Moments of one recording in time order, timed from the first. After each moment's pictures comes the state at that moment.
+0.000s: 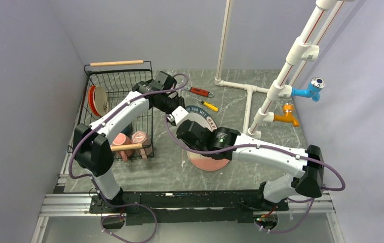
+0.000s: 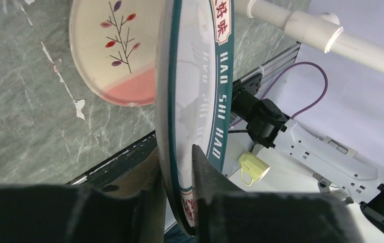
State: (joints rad) left arm -0.56 1.72 1.58 -0.91 0.59 -0.70; right arm 1.18 1.41 1.29 -0.69 0.52 0.18
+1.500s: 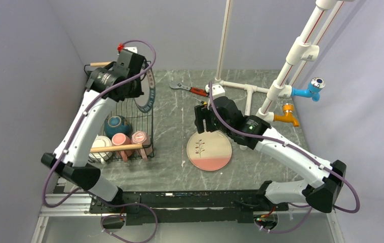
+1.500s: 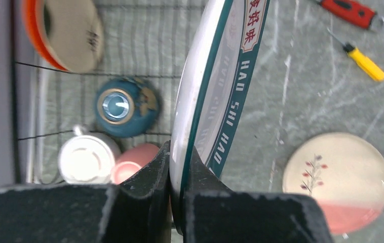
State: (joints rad) left arm -0.47 1.56 1.95 -1.27 -0.40 -0.44; right arm 0.88 1.21 1.22 -0.57 0.31 0.35
